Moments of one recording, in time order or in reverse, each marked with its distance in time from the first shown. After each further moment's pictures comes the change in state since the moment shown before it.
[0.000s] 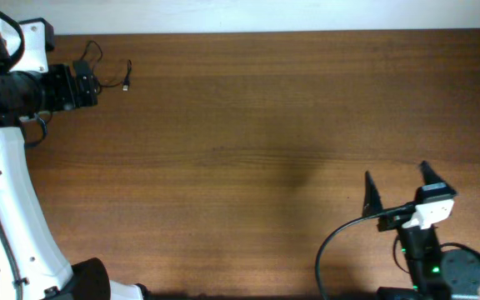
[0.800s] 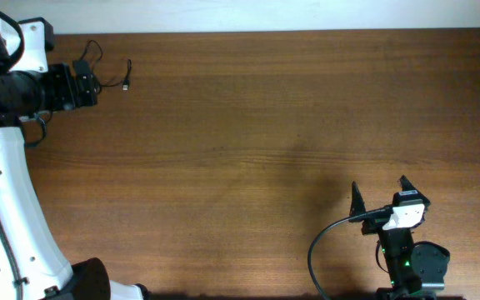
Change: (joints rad) left arm 0.000 0.000 0.000 0.001 -0.001 0.000; right arm 0.047 -0.113 -0.265 0.066 0.098 0.018
